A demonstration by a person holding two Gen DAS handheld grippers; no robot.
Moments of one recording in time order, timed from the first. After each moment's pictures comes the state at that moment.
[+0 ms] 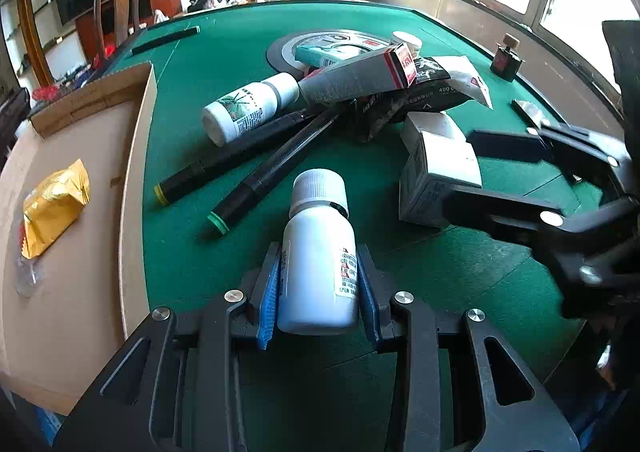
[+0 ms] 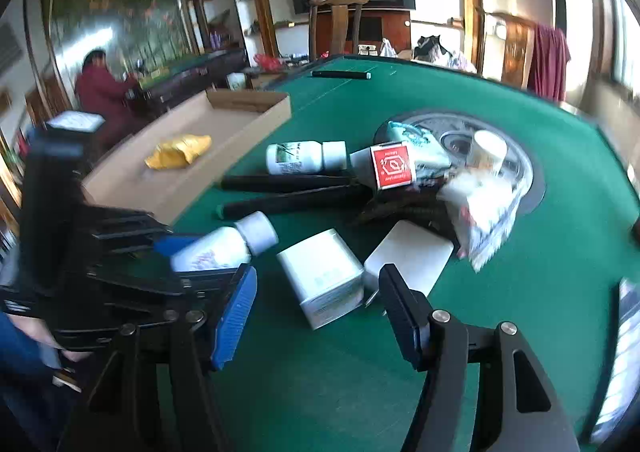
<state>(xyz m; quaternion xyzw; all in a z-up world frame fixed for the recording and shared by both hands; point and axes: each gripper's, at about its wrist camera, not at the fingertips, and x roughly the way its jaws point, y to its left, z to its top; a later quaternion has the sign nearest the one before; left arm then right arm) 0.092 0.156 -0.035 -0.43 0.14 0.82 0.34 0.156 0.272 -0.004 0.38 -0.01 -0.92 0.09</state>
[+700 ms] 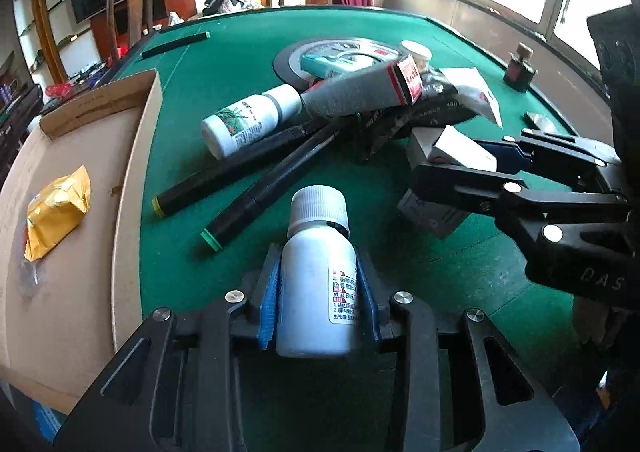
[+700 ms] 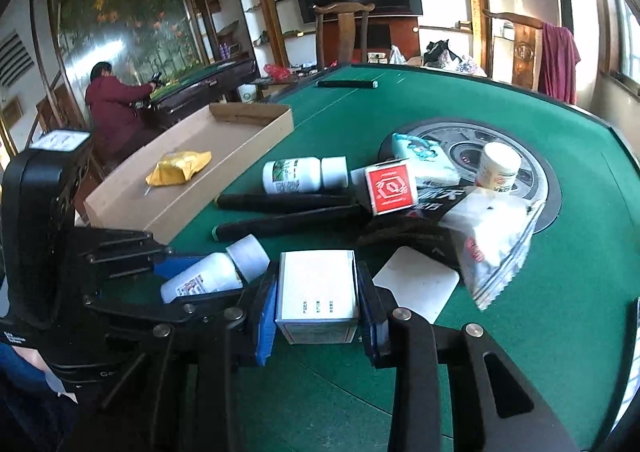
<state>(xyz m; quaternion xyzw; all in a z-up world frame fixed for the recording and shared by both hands) 0.089 0.168 -0.032 -0.42 0.12 0.84 0.31 0.137 0.285 -0.006 0.36 -0.05 -0.92 0.11</state>
